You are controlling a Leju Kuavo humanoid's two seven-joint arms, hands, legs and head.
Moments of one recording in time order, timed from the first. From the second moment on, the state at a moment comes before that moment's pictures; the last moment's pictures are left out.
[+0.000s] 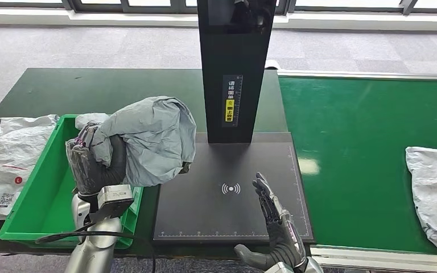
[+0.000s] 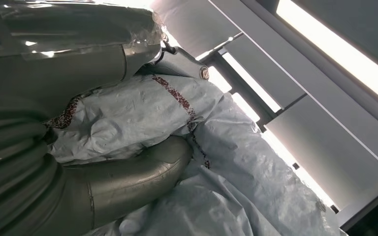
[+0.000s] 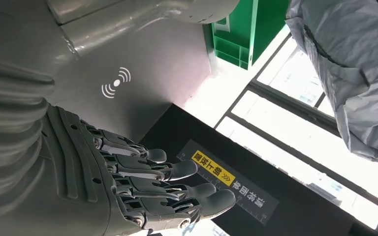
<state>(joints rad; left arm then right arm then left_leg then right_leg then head) -0.15 -0.18 -0.15 -1.63 -0.72 0.65 -0.50 0.28 0.15 0.22 -1.65 0.54 0.03 -0.64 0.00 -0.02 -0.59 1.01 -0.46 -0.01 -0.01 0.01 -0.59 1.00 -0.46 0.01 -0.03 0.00</state>
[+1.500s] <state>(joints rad) -0.54 -0.06 0.35 -0.78 -0.41 0.52 -0.54 0.27 0.14 0.22 -1.65 0.52 0.03 -0.63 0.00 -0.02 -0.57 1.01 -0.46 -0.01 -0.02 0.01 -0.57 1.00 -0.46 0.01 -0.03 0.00</state>
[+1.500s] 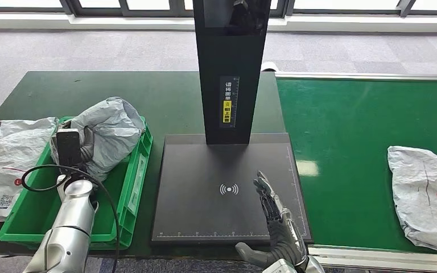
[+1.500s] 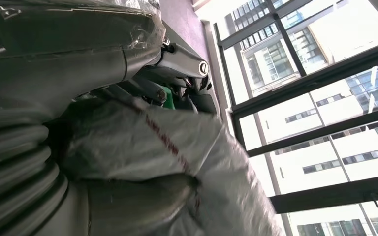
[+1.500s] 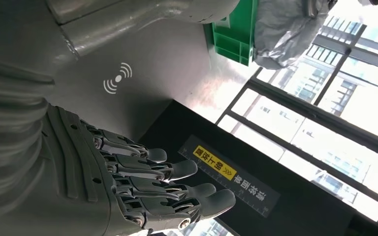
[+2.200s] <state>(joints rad) -0.33 -0.16 0.29 -1.19 -0.30 0.63 -0.54 0.26 0.14 0.21 -1.64 0.56 -0.03 -0.61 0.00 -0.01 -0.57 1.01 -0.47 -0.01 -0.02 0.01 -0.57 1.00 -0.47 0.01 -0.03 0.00</state>
